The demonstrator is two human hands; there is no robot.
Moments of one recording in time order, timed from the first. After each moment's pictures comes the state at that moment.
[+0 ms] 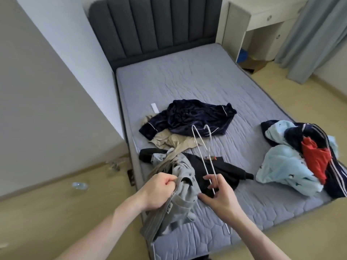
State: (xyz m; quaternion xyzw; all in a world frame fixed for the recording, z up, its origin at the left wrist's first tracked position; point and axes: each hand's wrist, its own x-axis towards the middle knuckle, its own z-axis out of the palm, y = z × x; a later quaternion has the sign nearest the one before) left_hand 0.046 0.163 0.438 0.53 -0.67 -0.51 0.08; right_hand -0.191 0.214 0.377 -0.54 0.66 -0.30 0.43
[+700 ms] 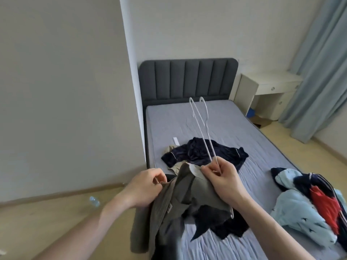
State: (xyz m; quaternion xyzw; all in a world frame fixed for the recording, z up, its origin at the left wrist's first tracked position) left_hand 0.233 0.280 0.550 0.60 -0.71 -0.31 0.19; right_hand -0.032 0.265 0.558 -0.64 0.50 -0.45 0.37
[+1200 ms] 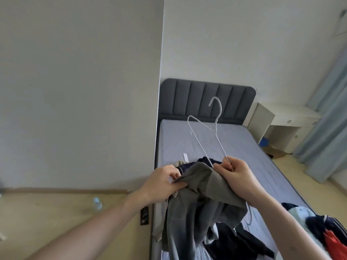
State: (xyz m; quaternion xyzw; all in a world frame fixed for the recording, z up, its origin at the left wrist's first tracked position) left_hand 0.242 0.279 0.564 0.56 -0.71 -0.26 0.35; right_hand -0.011 0.247 0.628 -0.70 0.52 -0.35 0.36
